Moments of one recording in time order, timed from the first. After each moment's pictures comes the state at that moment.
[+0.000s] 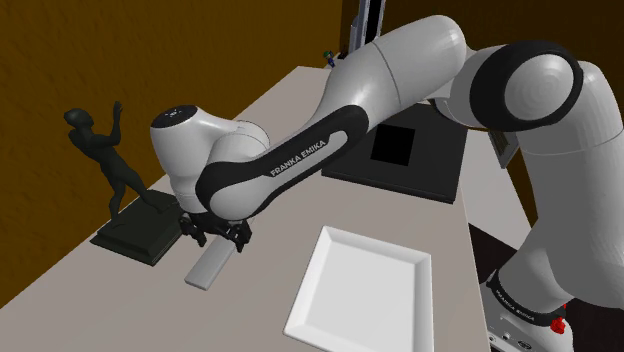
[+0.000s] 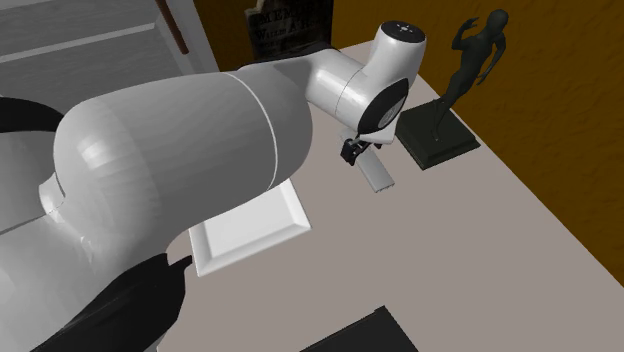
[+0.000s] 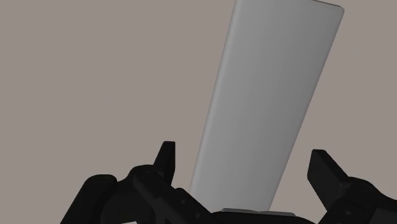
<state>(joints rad) 0.20 0.65 0.64 -1.54 -0.41 2.07 1.82</state>
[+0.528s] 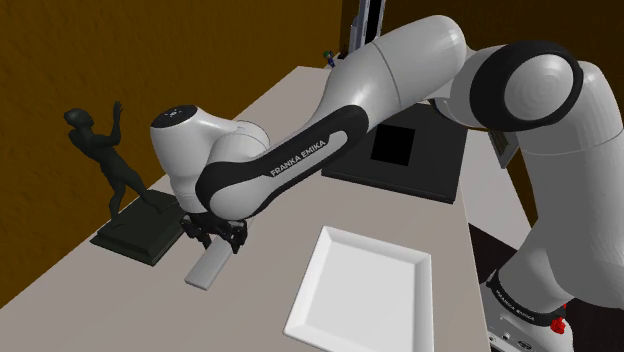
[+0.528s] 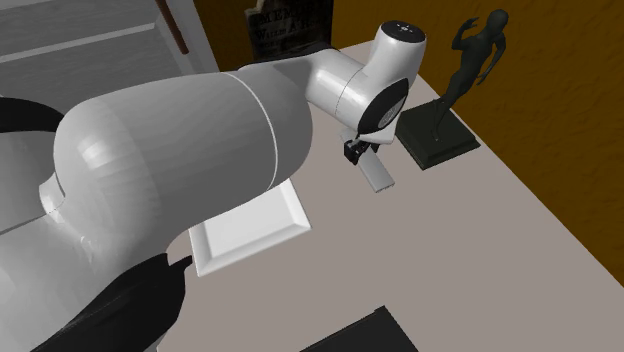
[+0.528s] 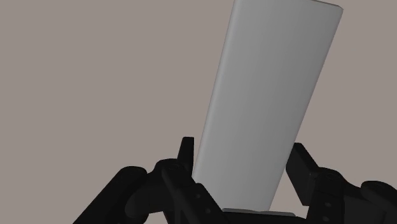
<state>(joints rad) 0.20 0.65 0.64 -1.54 -0.41 2.07 1.82</state>
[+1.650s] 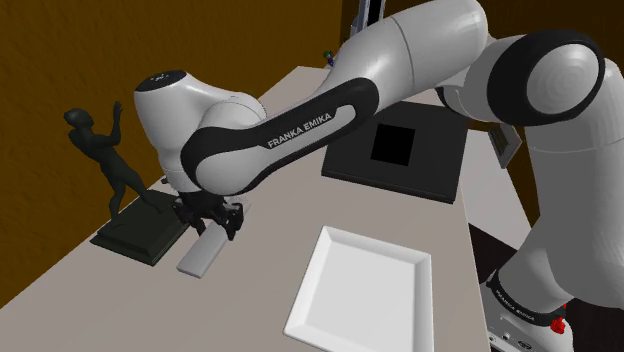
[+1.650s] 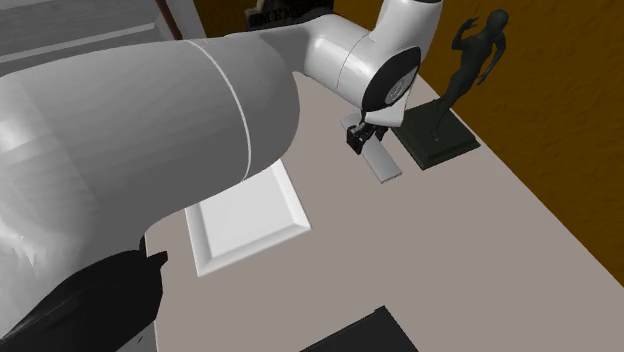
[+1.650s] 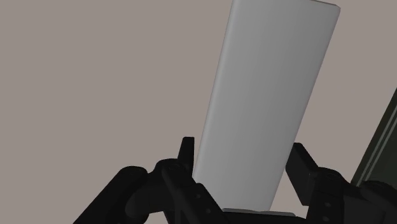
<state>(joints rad) 0.19 0.60 0.67 -1.48 -0.38 1.97 1.80</state>
